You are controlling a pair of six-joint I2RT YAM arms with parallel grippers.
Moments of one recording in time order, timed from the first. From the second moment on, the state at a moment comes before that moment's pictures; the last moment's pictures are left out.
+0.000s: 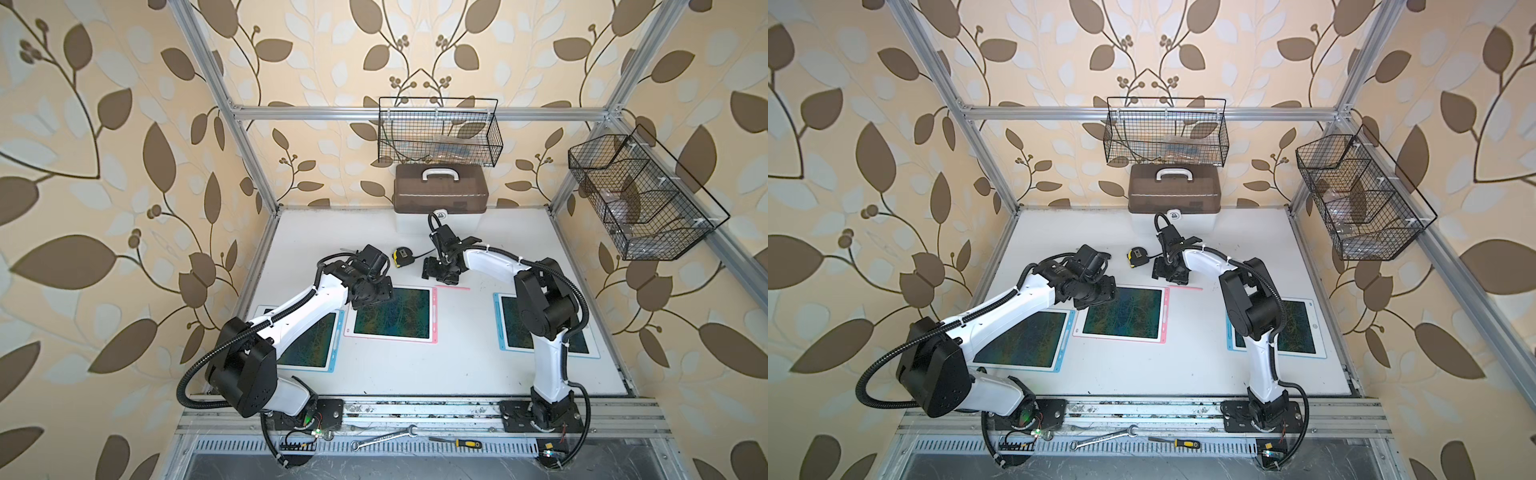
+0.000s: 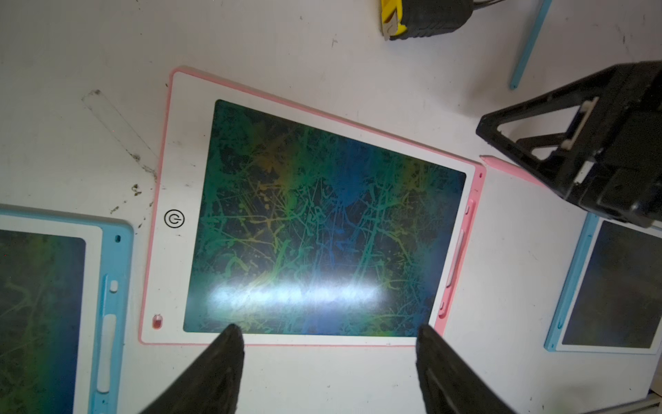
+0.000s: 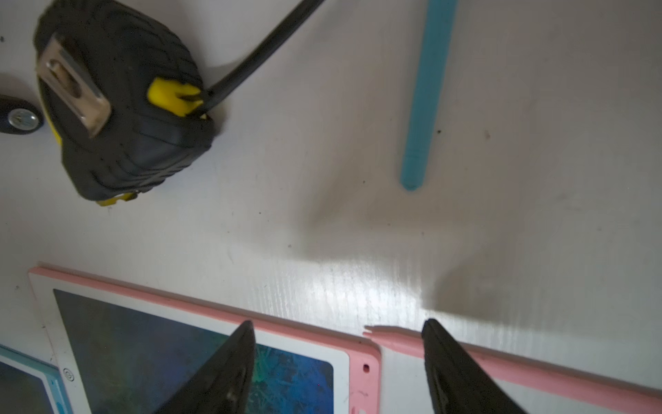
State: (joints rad) left arm -0.56 1.43 1.09 -0.78 0.01 -0.79; right arm 0.48 2.07 1.52 -0.66 -0.06 0.67
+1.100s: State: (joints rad) left arm -0.56 1.43 1.07 -0.75 0.02 -0.79; right arm 0.48 1.86 1.16 -0.54 -0.04 0.66
